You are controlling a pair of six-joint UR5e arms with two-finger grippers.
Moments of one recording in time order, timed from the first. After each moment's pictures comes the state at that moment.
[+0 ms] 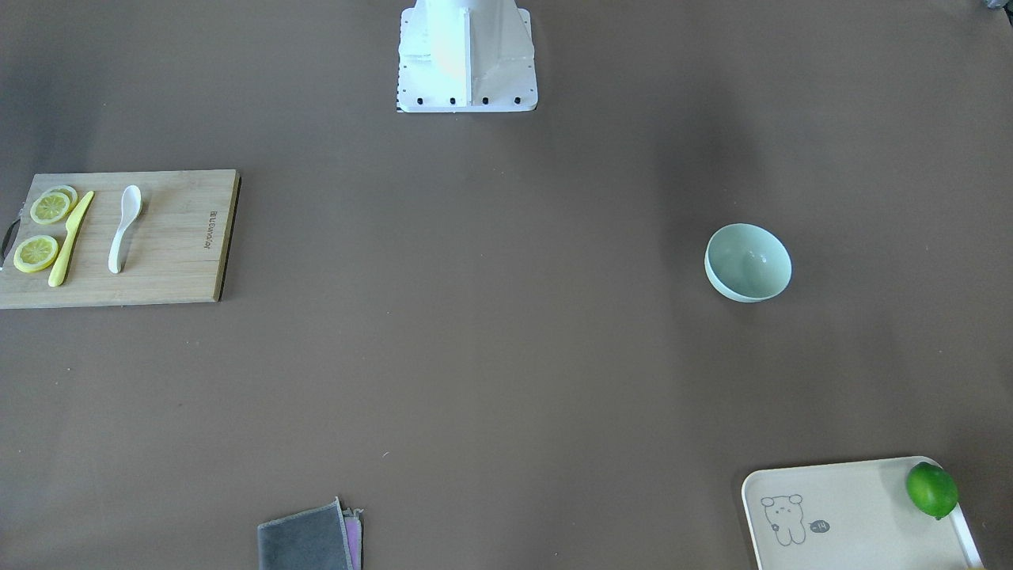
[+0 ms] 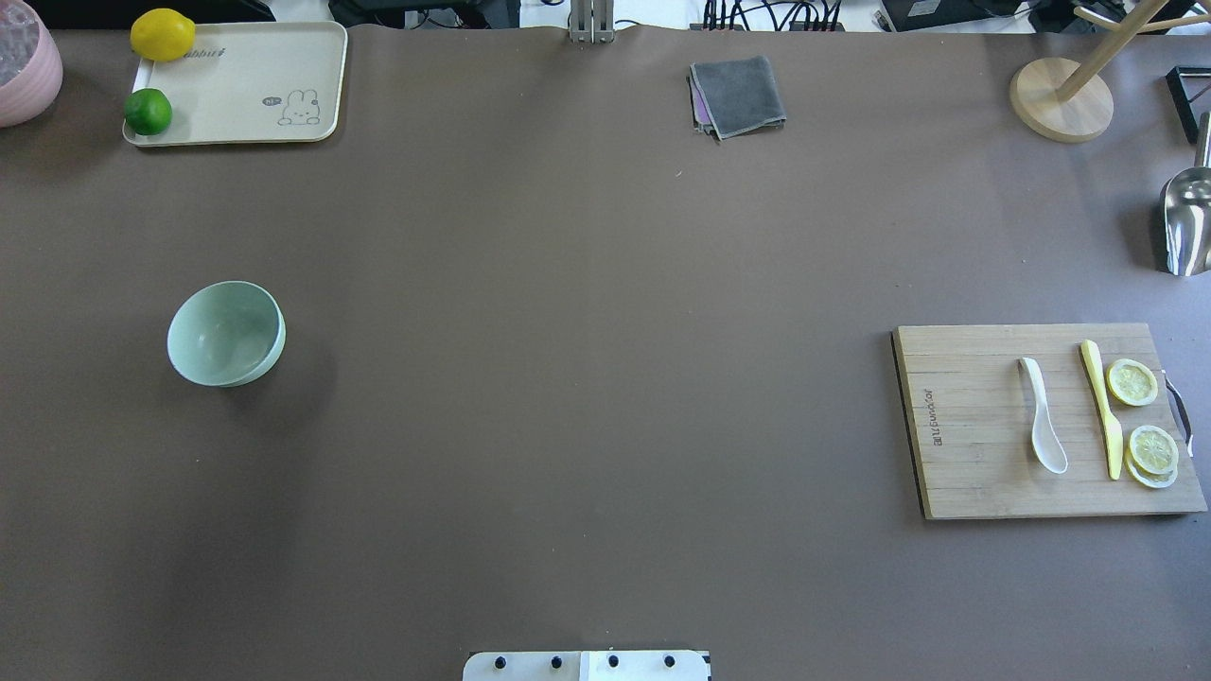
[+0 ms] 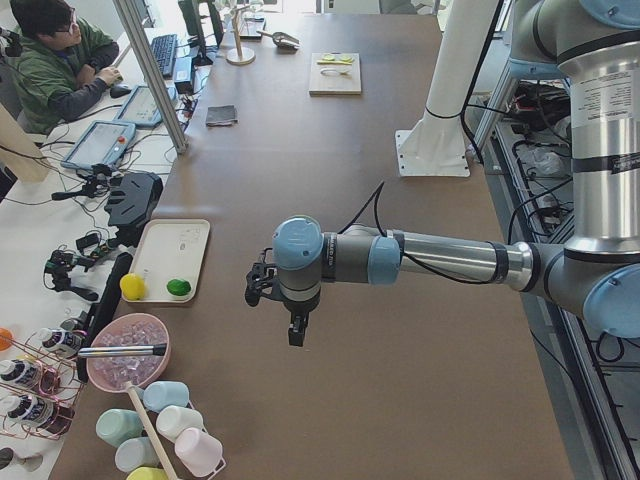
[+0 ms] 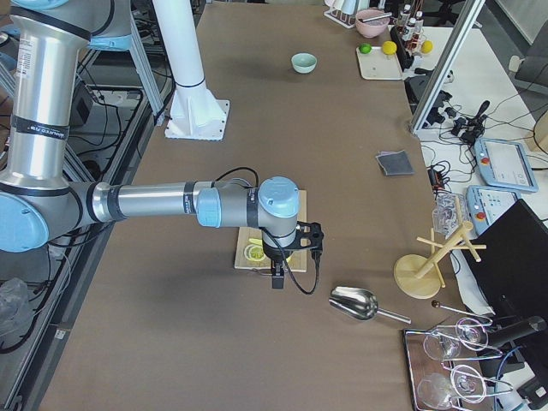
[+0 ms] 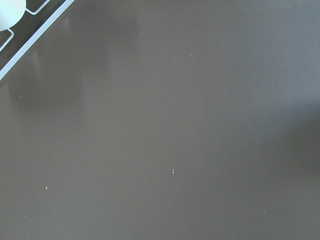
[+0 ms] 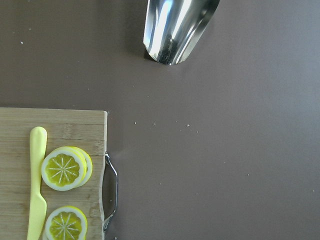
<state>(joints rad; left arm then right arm) -1.59 -1.42 -1.82 -1.50 -2.39 0.09 1.55 -1.78 1.87 -1.62 2.30 0.01</state>
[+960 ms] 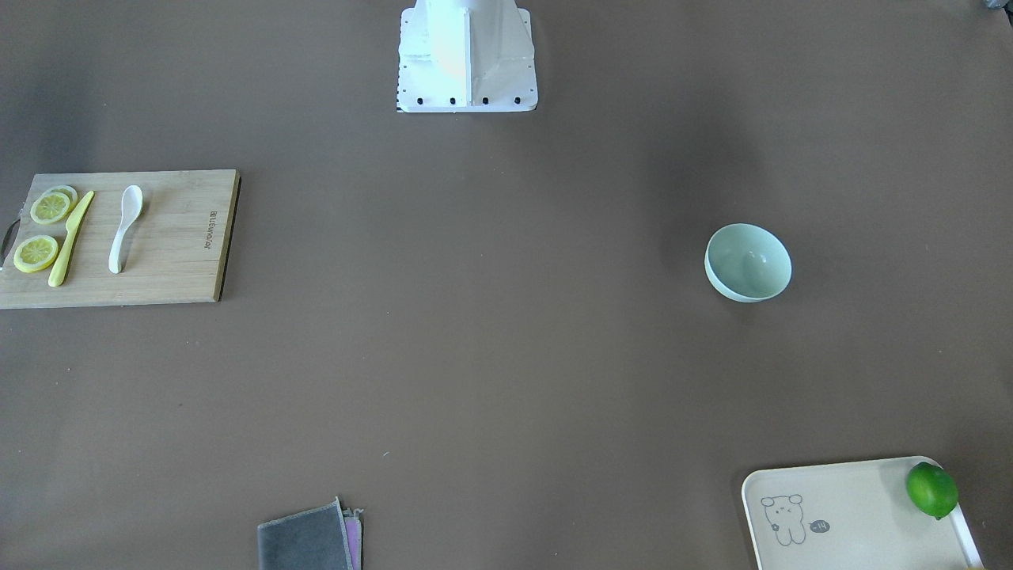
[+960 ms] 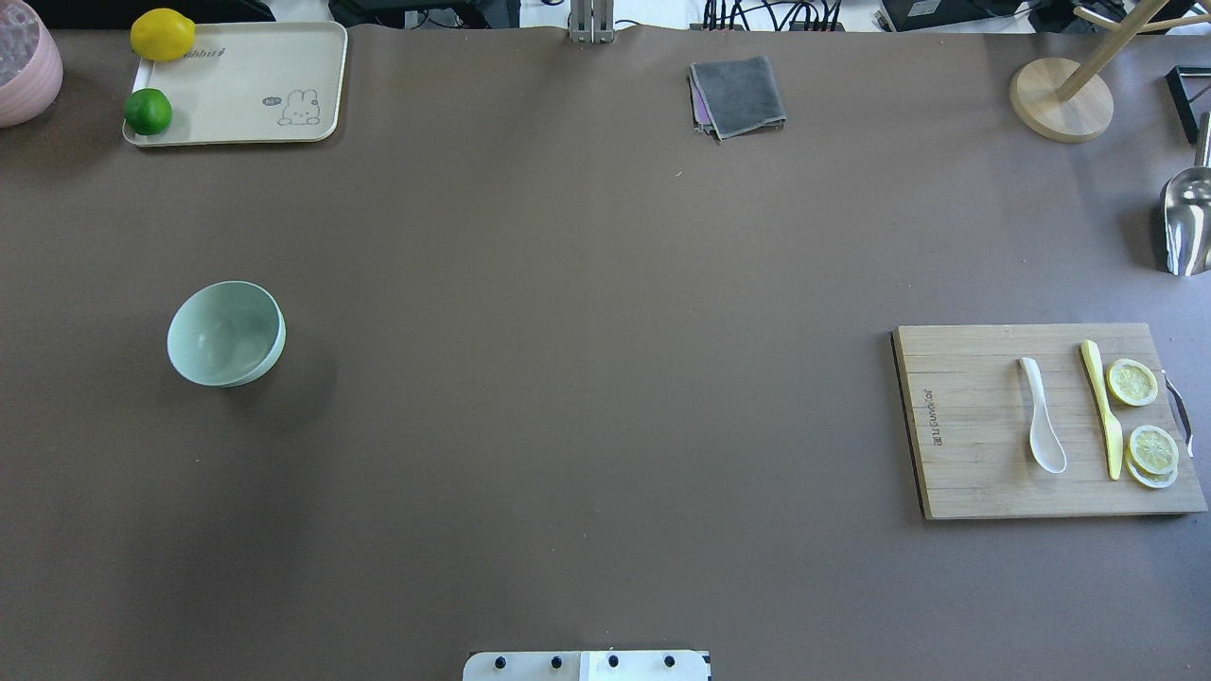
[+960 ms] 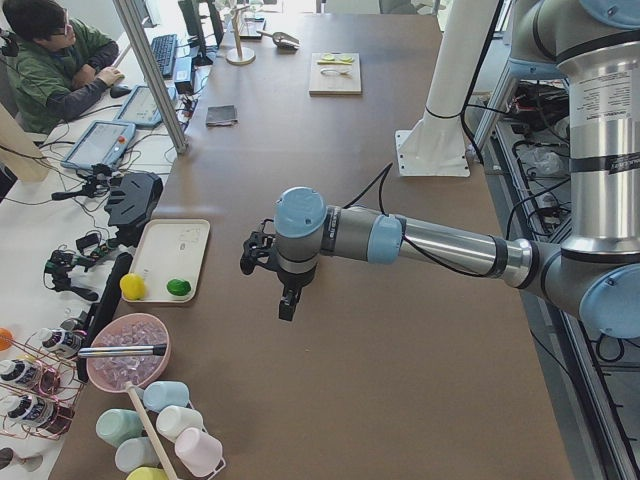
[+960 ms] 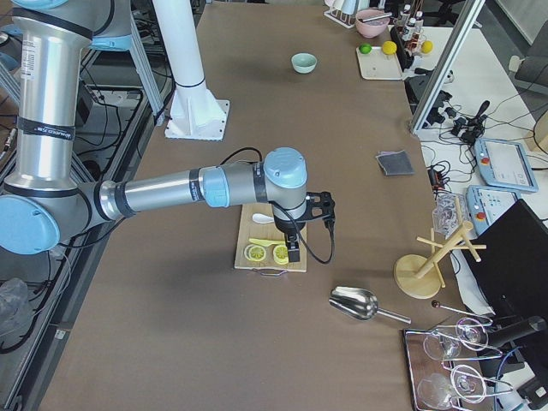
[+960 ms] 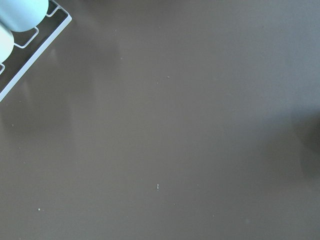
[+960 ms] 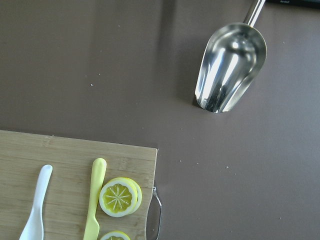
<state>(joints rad) -1.59 -1.44 -1.91 -1.56 -2.39 0.08 1.55 -1.70 1.96 -1.62 2.34 0.02</state>
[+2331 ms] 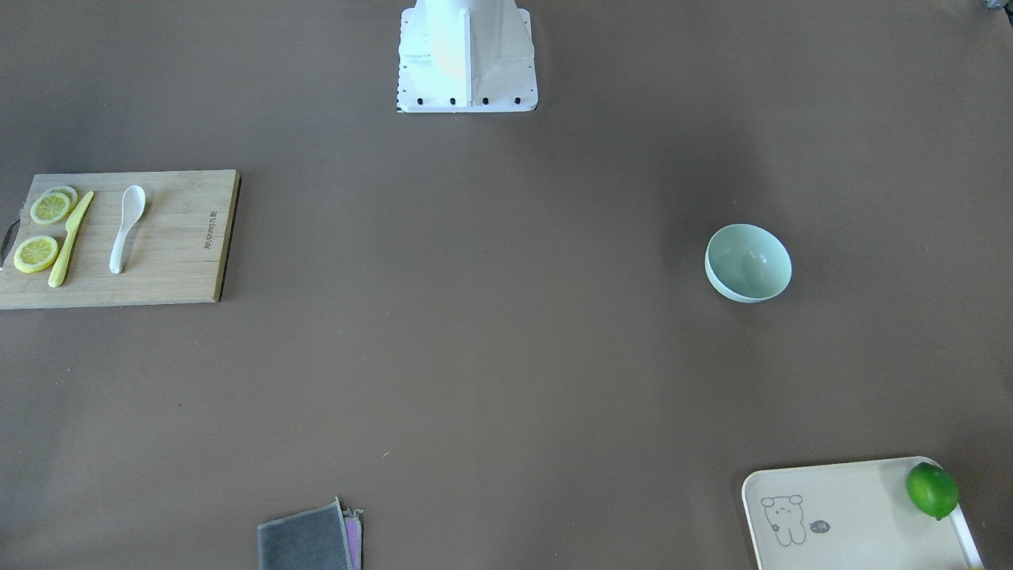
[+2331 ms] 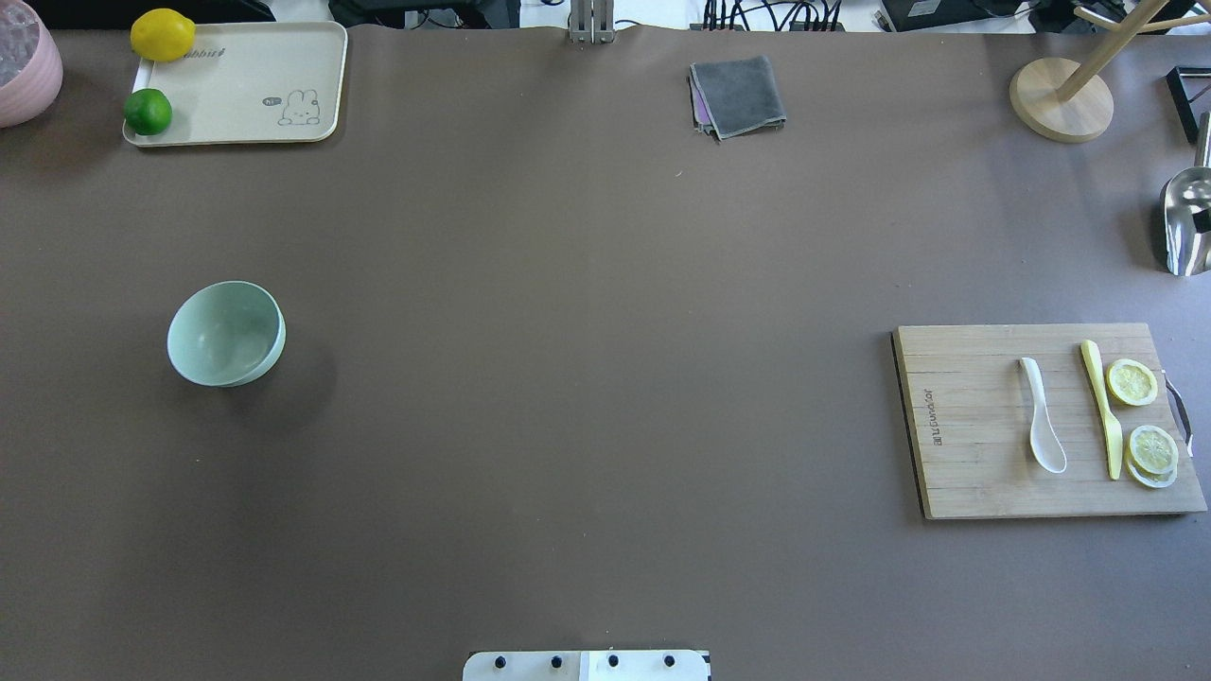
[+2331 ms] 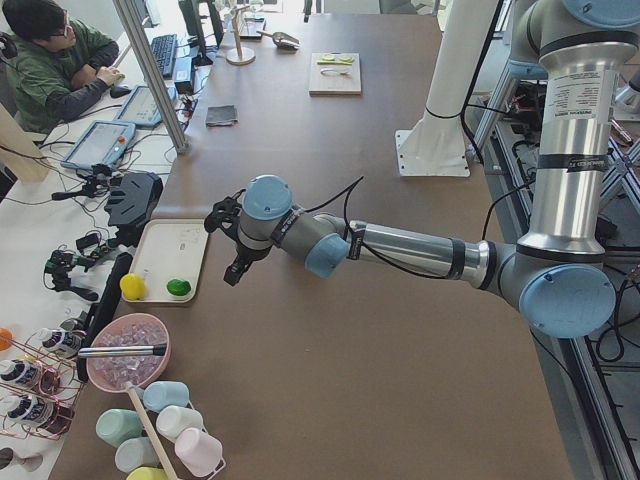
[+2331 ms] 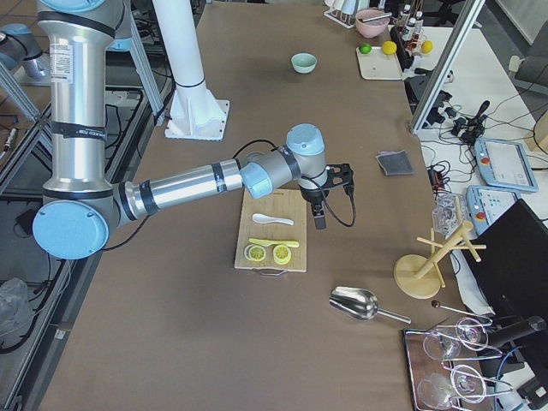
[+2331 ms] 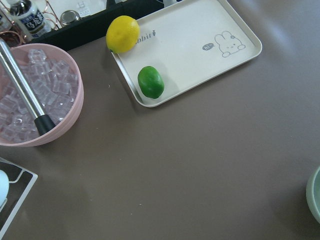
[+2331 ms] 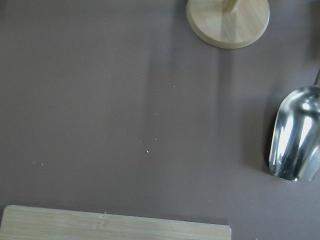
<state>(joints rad) -1.47 -1.60 -1.70 -2.02 -2.39 -0.04 1.26 -1.63 1.89 -1.28 2.18 0.50</state>
